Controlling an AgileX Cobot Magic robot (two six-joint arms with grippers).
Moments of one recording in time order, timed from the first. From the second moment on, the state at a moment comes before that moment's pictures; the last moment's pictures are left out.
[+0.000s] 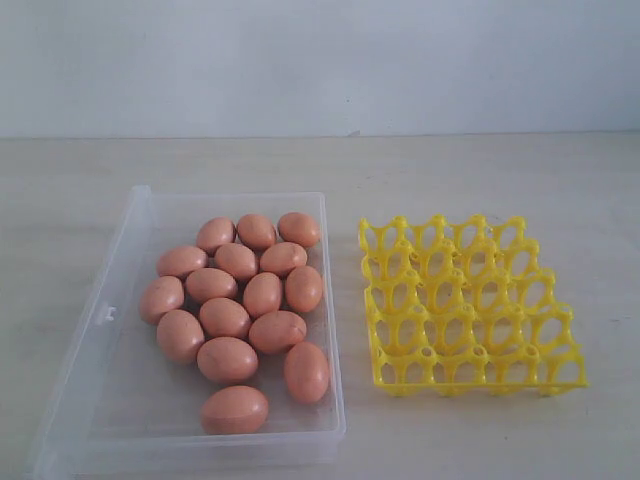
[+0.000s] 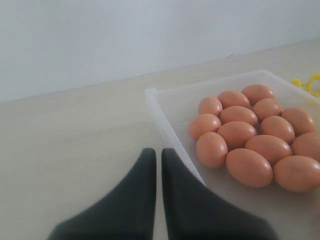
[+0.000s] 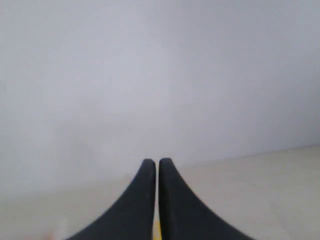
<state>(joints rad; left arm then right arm) -0.12 0.00 0.00 -0.18 0.29 0.27 0.15 0.03 0.00 0.36 -0.14 -0.09</state>
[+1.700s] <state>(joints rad) -0.12 0.00 0.00 -0.18 0.29 0.27 0.37 1.44 -0.93 -1.66 -0.58 1.35</state>
